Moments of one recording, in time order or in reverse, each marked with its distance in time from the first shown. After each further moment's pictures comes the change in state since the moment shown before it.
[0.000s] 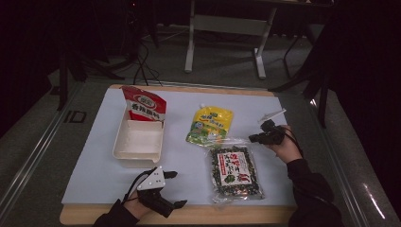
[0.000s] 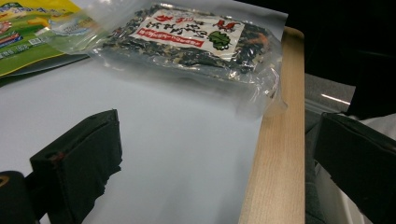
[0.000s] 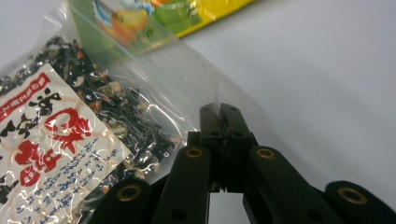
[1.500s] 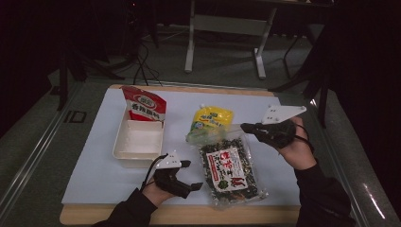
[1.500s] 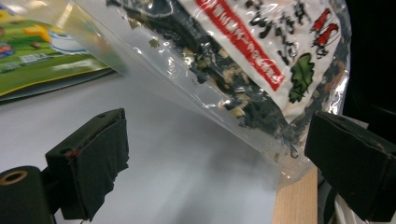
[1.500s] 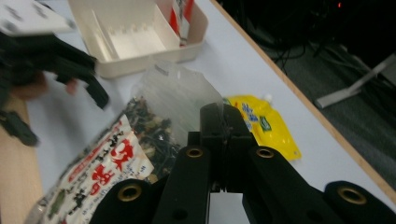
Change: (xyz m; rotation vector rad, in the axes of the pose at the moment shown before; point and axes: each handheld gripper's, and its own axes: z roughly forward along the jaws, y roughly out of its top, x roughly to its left) left arm 0.020 0.038 0.041 0.002 -0.013 -0.150; right arm 0.123 0.056 -0.126 -0.321 -0.036 -0.376
